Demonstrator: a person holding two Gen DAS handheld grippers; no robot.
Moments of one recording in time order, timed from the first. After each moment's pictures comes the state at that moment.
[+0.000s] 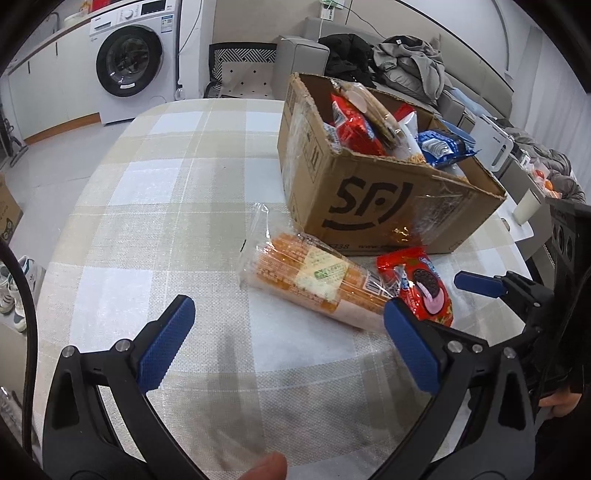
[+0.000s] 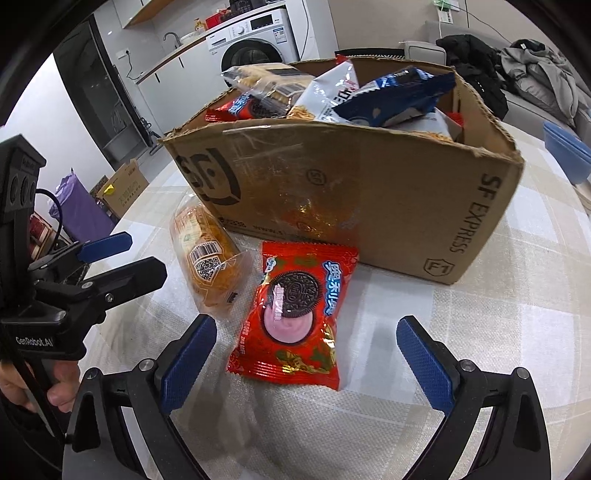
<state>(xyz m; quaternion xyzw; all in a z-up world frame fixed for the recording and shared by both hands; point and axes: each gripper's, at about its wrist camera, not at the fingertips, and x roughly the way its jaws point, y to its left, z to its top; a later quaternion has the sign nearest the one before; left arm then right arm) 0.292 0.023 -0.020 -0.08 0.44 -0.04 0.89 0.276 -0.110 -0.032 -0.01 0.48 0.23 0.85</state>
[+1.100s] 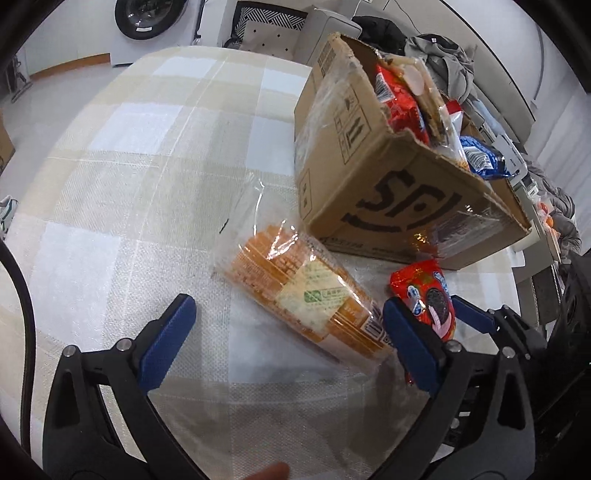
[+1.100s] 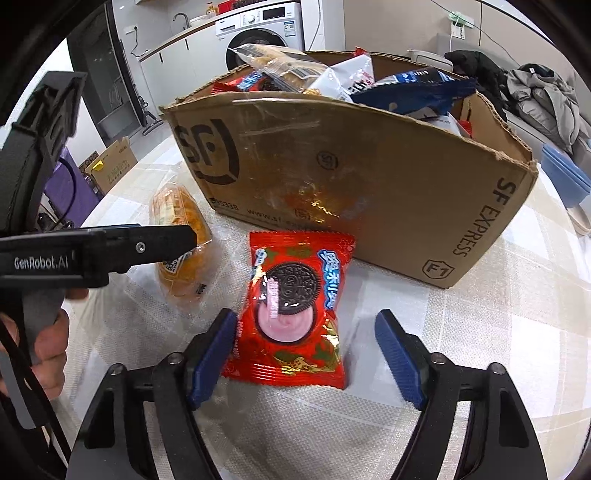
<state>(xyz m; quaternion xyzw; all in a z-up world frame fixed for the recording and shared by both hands) 0.342 0.030 -0.053 -0.17 0.50 -0.03 0.85 0.268 -0.085 -0.047 -0.07 0.47 0.22 0.85</state>
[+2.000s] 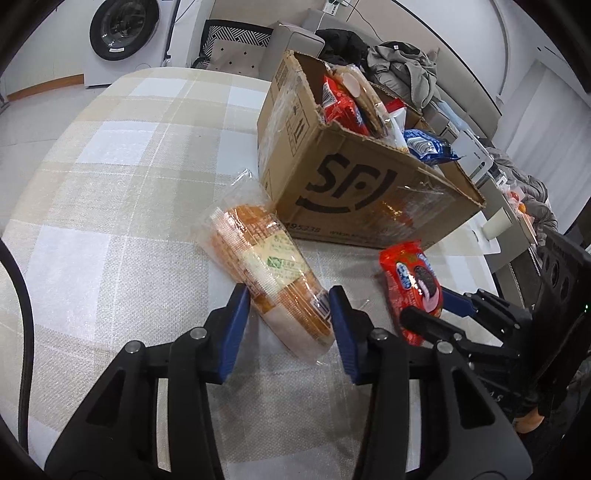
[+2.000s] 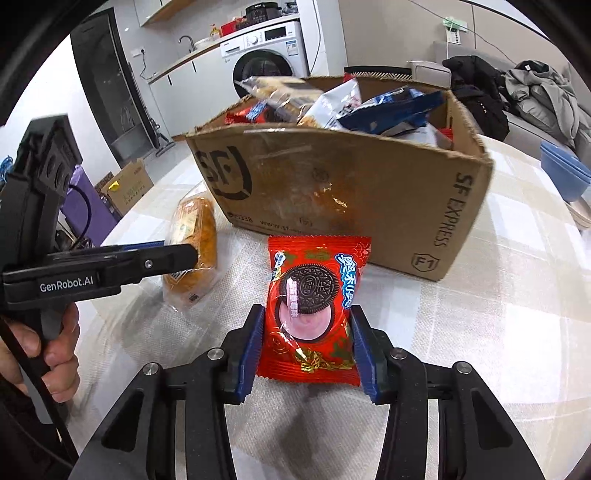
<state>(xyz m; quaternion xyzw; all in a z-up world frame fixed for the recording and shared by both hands) 0.300 0.026 -0.048 -0.16 0.45 -0.09 0.87 0.255 -0.098 -0.033 -0.03 0.44 0.24 0.86</state>
